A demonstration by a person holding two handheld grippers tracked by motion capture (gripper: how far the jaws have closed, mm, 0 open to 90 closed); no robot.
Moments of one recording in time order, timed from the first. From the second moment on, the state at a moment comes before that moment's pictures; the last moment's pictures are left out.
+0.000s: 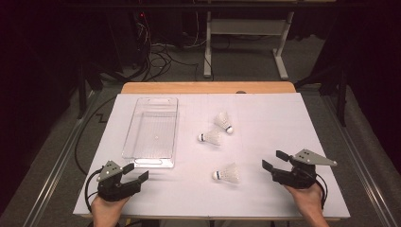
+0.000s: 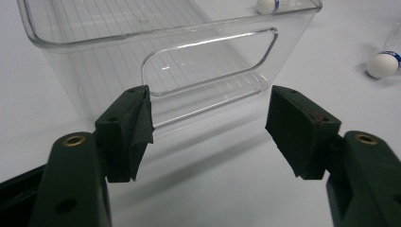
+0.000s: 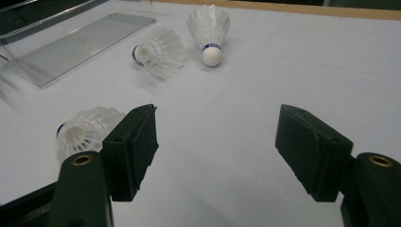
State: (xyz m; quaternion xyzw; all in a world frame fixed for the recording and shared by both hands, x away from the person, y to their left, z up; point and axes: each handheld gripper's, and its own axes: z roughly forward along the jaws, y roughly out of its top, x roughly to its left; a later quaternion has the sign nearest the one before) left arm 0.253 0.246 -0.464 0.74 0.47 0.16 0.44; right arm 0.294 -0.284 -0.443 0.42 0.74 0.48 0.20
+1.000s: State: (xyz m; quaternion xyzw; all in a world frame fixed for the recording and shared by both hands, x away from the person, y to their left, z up) left arm 0.254 0.249 -0.465 0.74 0.48 0.16 0.44; right arm 0.345 -0.250 -0.434 0.43 0.74 0.48 0.19
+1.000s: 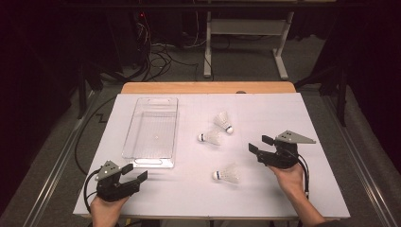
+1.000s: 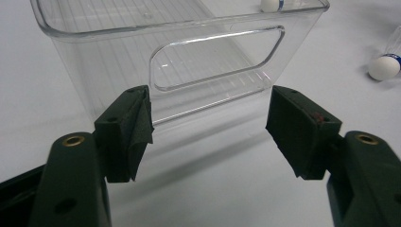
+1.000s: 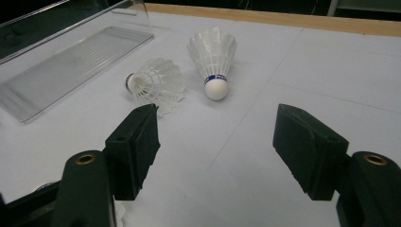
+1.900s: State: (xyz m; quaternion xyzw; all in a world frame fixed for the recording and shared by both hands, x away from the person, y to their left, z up) left arm 0.256 0.248 -0.464 0.74 0.48 0.15 0.44; right arm 0.384 -0.224 -0.418 0.43 0.75 0.47 0.18
